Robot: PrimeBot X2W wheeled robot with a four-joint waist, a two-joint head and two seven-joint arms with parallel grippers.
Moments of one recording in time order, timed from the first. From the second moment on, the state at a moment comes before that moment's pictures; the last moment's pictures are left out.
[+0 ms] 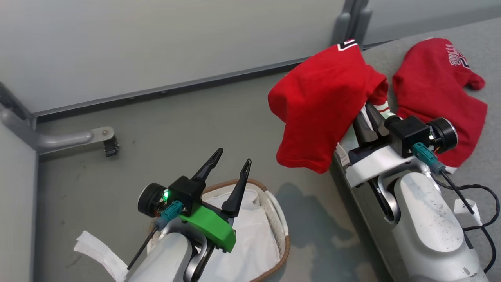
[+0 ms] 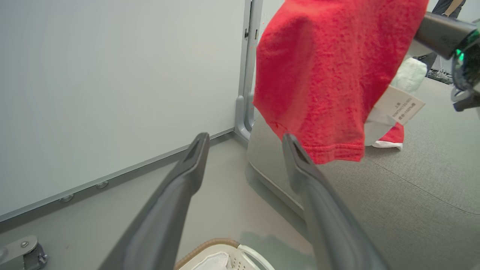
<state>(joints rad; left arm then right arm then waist) -0.35 0.11 -0.58 0.39 -0.38 -0.12 -0.26 -0.47 -0.05 0.15 0.29 0.01 0.13 -0.26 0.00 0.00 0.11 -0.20</state>
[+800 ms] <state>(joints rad) -0.45 0.15 -0.67 0.37 -0.35 -0.13 -0.26 -0.56 -0.05 -0.07 0.34 -0.01 0.13 -0.26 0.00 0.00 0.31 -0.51</state>
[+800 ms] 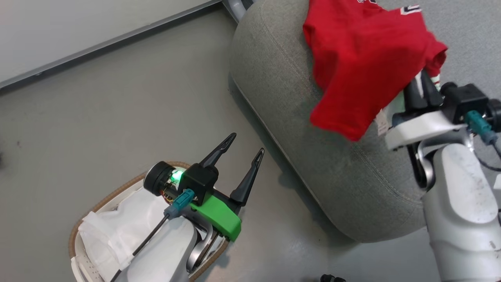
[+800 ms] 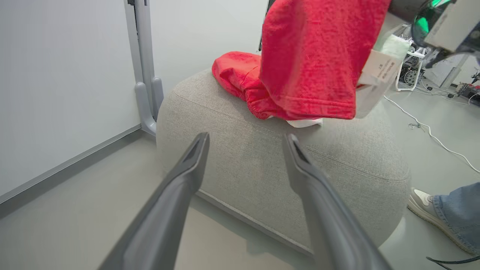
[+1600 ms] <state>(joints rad) -0.52 0.15 -0.70 0.36 -0.33 -0.13 -0.26 -1.04 -0.52 -0.23 0.82 -0.03 0.13 -0.02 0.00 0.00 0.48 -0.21</state>
